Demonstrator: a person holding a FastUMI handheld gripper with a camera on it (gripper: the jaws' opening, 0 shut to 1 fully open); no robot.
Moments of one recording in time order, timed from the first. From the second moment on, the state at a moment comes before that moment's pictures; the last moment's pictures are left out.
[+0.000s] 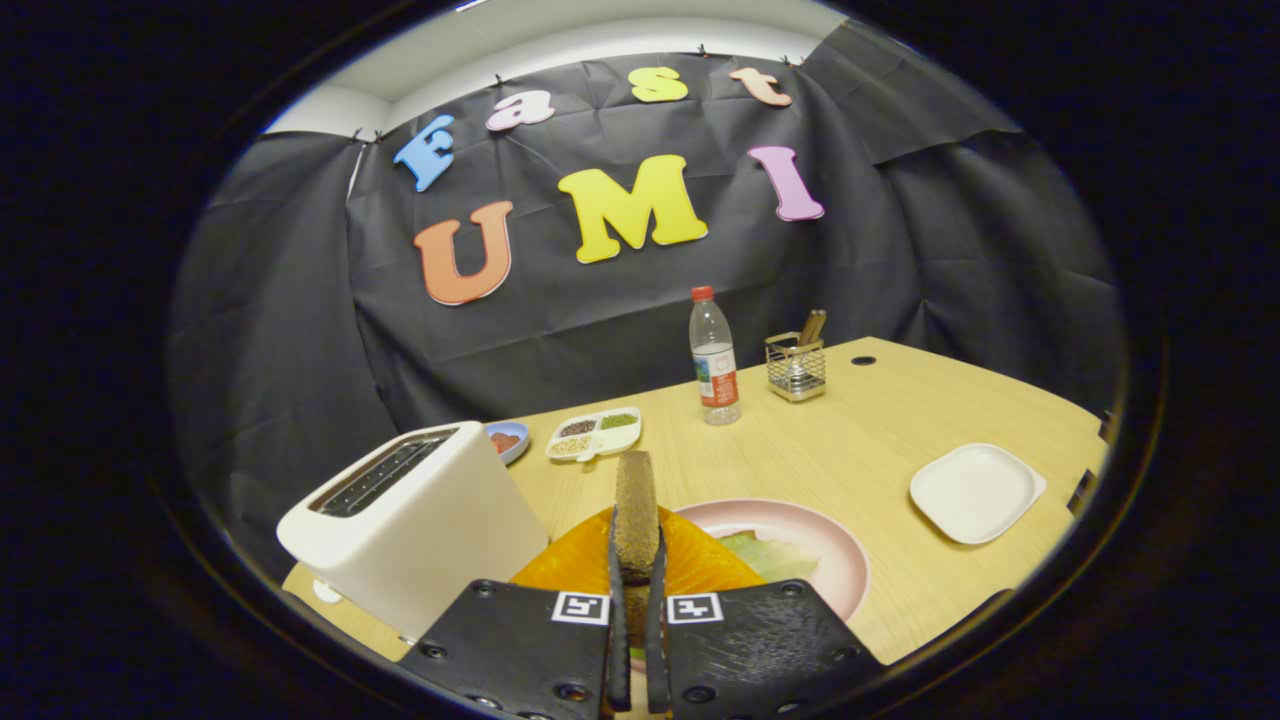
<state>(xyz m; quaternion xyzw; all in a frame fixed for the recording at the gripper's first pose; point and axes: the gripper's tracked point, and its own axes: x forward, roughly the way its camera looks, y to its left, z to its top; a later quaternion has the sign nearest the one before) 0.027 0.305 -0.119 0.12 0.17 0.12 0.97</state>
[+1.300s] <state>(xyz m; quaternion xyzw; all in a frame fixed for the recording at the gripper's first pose) 0.041 0.183 -0.097 0.04 0.12 0.10 0.99</state>
